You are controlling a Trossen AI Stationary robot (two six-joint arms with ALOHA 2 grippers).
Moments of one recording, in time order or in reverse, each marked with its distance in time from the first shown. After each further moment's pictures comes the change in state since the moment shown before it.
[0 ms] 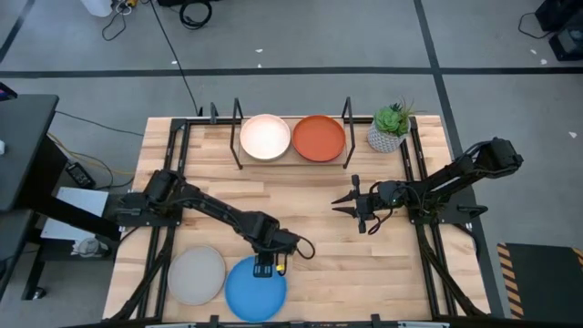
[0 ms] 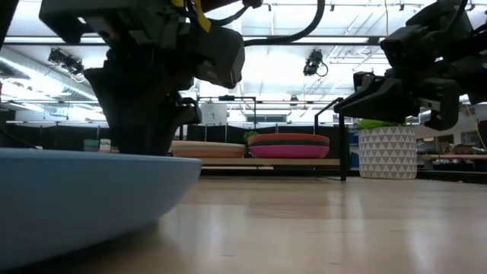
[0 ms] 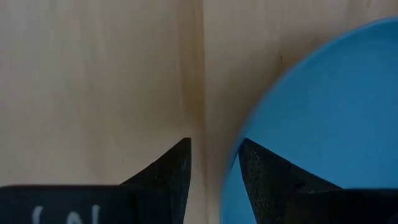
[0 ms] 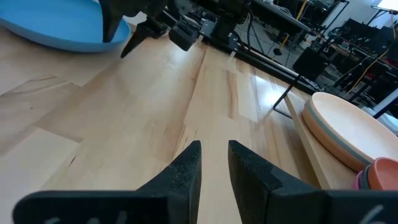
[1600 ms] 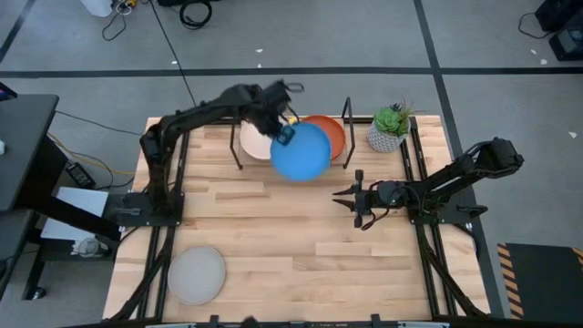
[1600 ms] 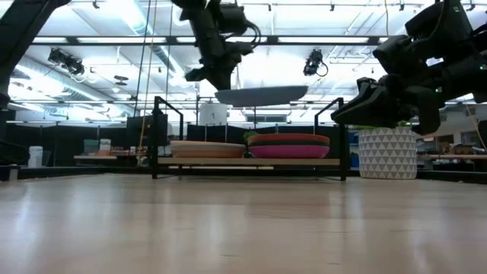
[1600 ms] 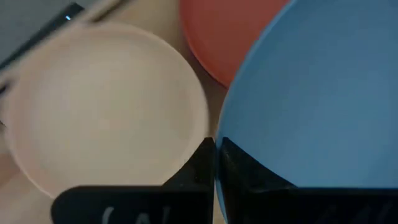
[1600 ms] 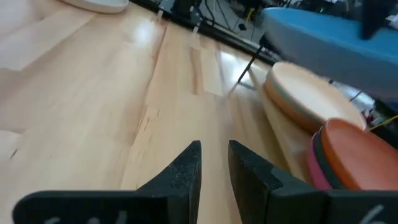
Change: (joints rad) left arm 0.820 -0.082 0.475 -0.328 -0.150 -0.109; right arm 0.000 -0.010 0.000 -0.038 0.185 0.053
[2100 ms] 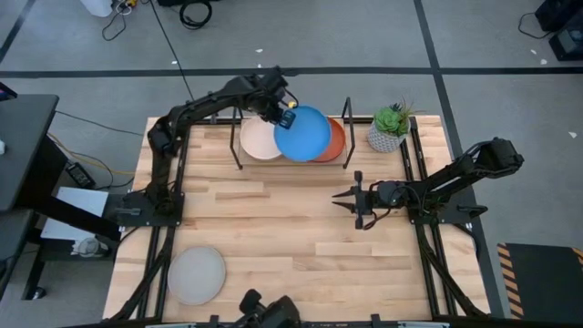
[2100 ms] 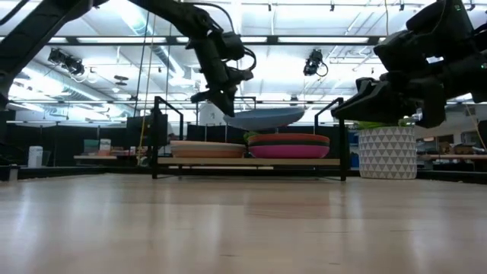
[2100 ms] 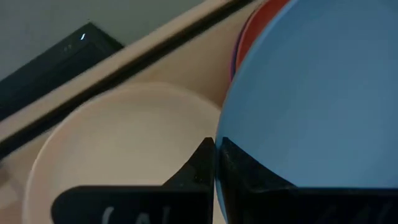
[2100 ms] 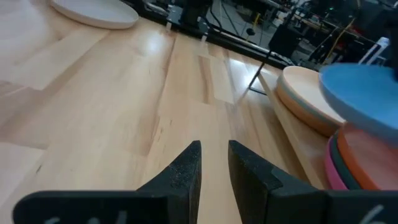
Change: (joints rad) left arm 0.139 0.107 0.000 0.165 0.029 0.039; right arm 0.002 0.000 0.000 0.019 -0.056 0.053
